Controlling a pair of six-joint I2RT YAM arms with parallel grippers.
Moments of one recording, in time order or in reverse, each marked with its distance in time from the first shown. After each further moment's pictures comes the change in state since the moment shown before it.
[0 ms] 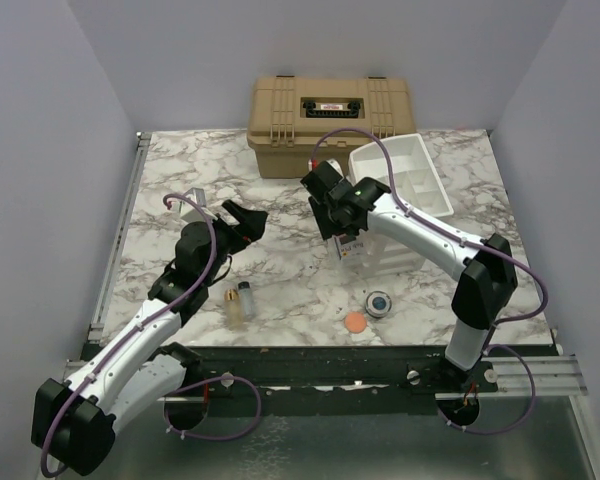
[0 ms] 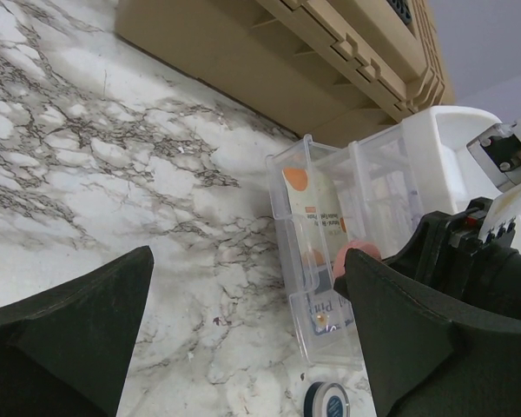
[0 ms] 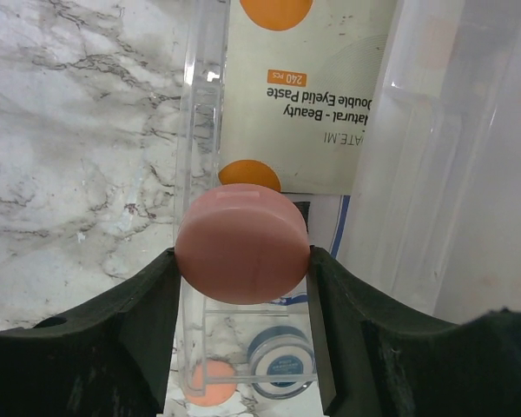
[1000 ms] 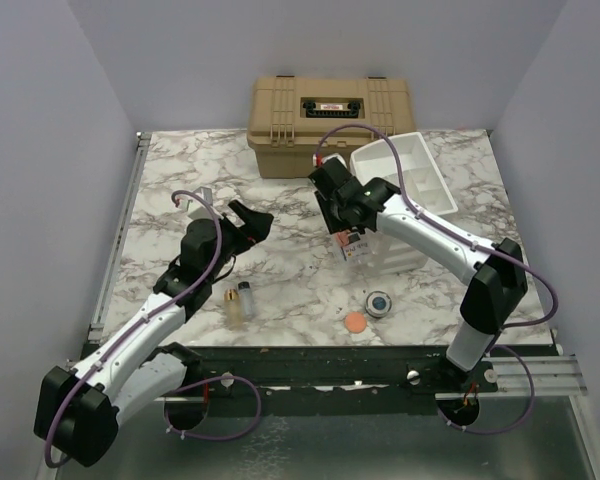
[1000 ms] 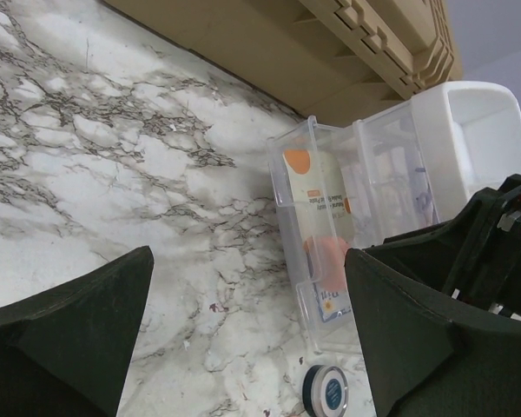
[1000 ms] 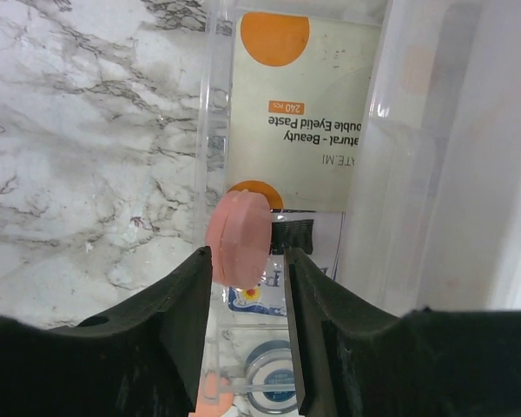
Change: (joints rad) left arm 0.006 0.056 0.000 0.019 0.061 -0.012; right arm -0.021 -0.045 -0.028 0.075 -0.021 -0.043
